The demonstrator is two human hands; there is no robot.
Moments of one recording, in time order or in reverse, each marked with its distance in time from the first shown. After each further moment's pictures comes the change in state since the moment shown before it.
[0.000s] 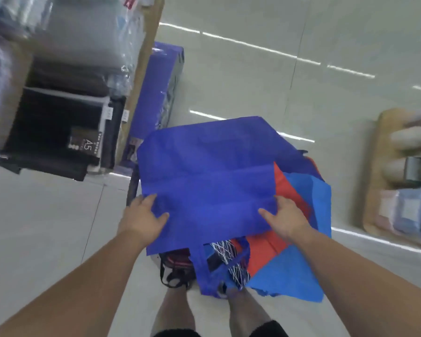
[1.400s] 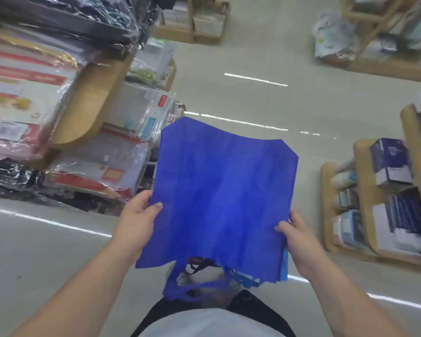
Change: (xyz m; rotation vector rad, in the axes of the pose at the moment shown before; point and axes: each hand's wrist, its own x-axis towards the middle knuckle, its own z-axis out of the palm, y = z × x) left_hand -0.351 0.047 -0.224 -1.070 0.119 0.233; right_hand -0.361 -0.043 -0.132 1.120 0.154 -0.147
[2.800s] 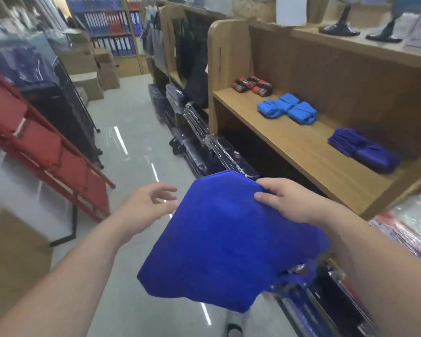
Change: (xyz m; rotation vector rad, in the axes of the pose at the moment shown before) left_hand -0.178 -0.068 -0.709 0.000 0.664 0.168; right_hand -0.291 -0.168 0.765 -1.251 -1.160 -1.083
